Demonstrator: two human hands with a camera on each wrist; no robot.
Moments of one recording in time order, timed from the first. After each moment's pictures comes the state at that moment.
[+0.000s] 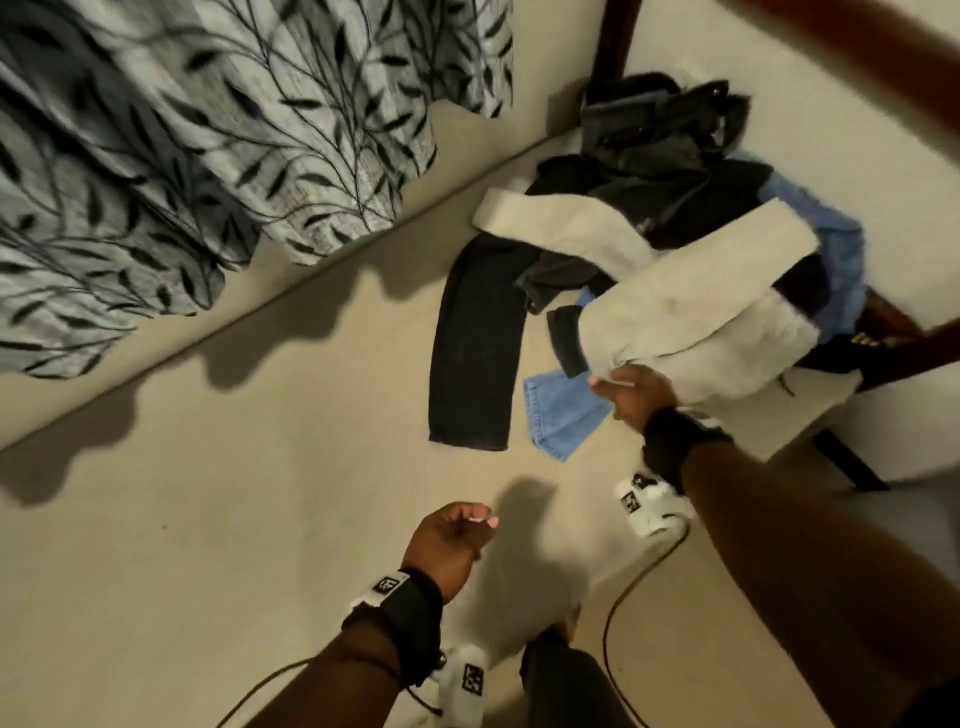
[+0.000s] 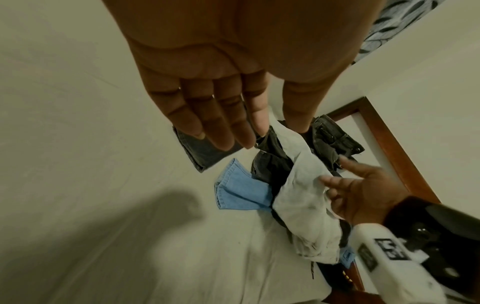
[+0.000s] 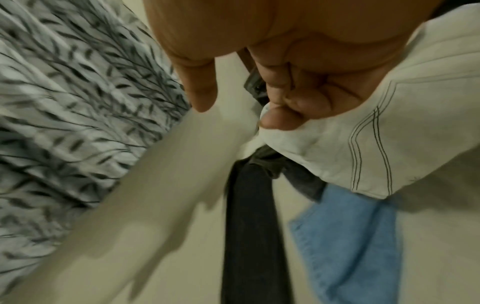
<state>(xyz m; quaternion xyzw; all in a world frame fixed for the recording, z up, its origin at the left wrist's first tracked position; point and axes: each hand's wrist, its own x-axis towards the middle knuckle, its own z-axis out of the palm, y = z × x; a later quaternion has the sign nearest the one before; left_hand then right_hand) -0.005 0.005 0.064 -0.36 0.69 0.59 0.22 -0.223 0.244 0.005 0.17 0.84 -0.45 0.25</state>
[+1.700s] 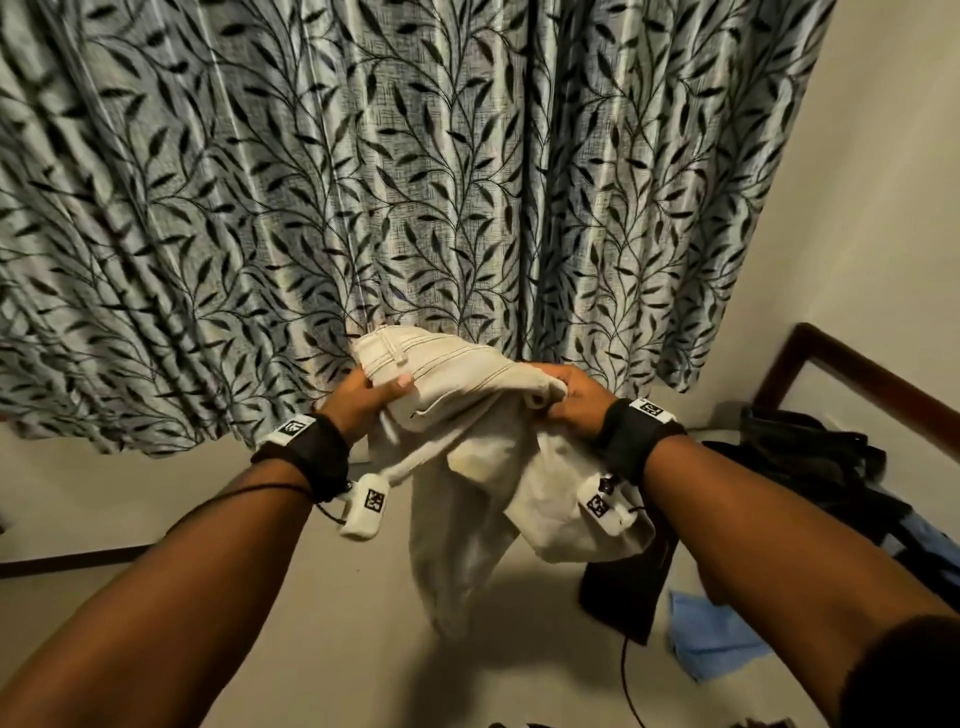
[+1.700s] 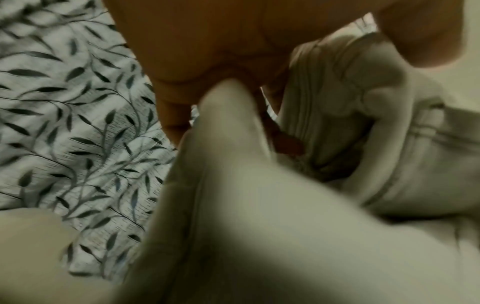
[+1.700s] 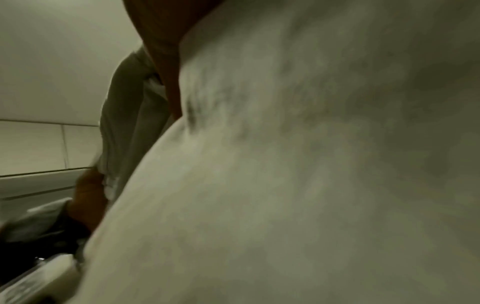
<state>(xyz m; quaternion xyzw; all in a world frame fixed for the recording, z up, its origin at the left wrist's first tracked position) 0.145 -0.367 0.420 -0.11 0.71 0.66 -0.23 -0.050 -0.118 0.416 -0.47 0.68 -0.50 0.25</state>
